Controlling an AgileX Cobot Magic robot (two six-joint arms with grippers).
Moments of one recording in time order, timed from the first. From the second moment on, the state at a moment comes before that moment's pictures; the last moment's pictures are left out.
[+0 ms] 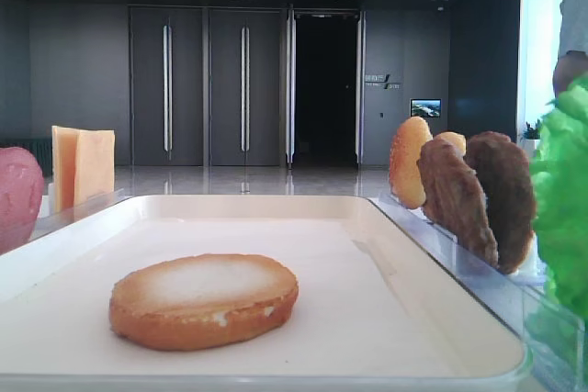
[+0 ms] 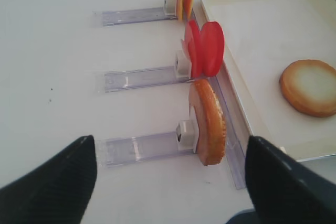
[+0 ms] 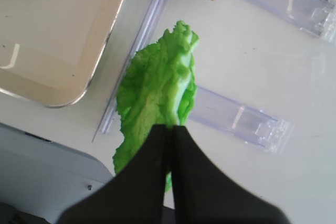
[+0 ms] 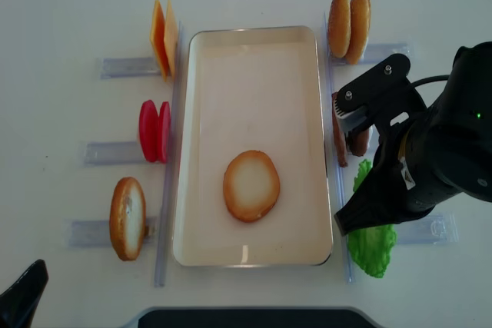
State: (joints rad) left arm -0.03 -0.02 -0.48 -0.08 1.11 0.08; right arm 0.90 1.31 -0.91 -0.17 1.14 0.48
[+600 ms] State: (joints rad) left arm -0.03 -0.02 -0.48 -0.08 1.11 0.08; right arm 0.90 1.31 -1.13 -0.02 1.22 0.43
